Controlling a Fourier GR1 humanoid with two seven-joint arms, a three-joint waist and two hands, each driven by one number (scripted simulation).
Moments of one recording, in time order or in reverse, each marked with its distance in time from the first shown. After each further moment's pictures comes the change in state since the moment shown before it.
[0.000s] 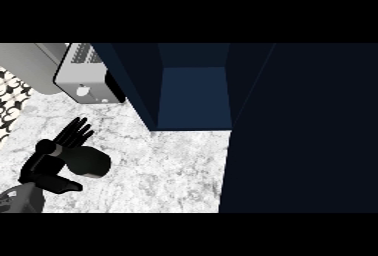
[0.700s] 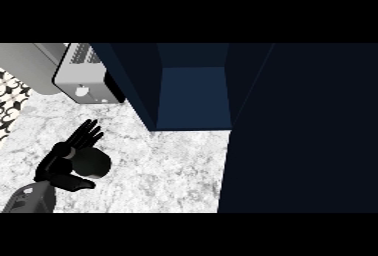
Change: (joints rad) left arm -0.044 -0.014 -0.067 0.124 -0.005 0.043 -0.077; right arm -0.022 -0.011 0.001 0.002 0.007 -0.009 0.014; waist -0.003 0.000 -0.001
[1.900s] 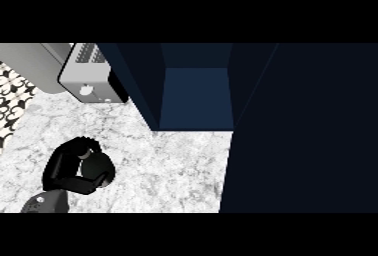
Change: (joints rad) left arm 0.116 -0.097 -0.035 -0.227 0.001 0.395 -0.196; right arm 0.065 0.003 -0.012 0.001 -0.002 0.023 -0.041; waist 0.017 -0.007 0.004
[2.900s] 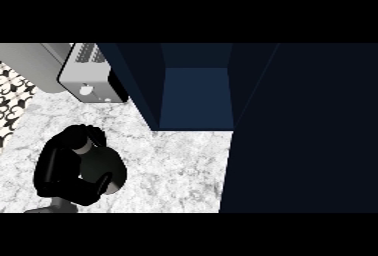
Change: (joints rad) left arm 0.172 -0.160 -0.129 -0.770 0.135 0.158 0.434; right arm -0.023 0.011 -0.036 0.004 -0.013 0.015 0.019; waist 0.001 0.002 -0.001
